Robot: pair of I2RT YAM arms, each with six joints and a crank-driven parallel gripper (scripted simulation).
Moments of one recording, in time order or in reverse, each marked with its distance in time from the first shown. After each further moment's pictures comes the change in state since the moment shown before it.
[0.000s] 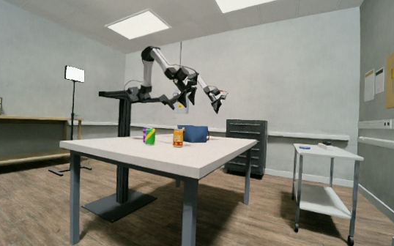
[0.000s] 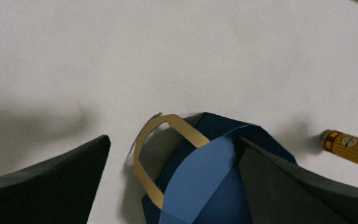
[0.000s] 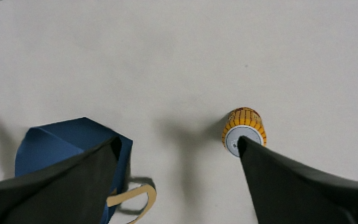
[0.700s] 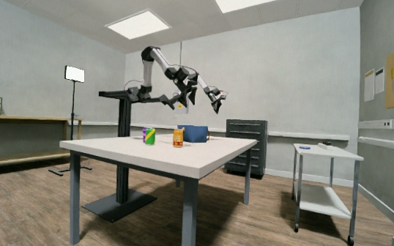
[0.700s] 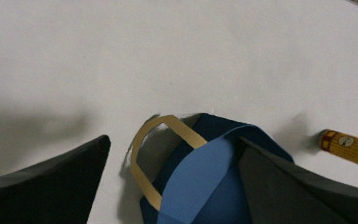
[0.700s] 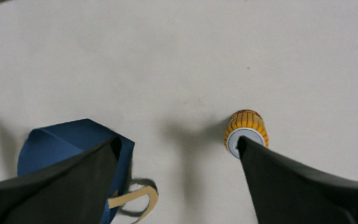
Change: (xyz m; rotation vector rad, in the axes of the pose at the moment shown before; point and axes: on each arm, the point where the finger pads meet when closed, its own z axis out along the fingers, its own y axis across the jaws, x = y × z) left arm 0.000 -0.003 0.002 0.011 -0.001 -0.002; right arm -0.002 0.002 0.001 -0.008 -0.007 0.003
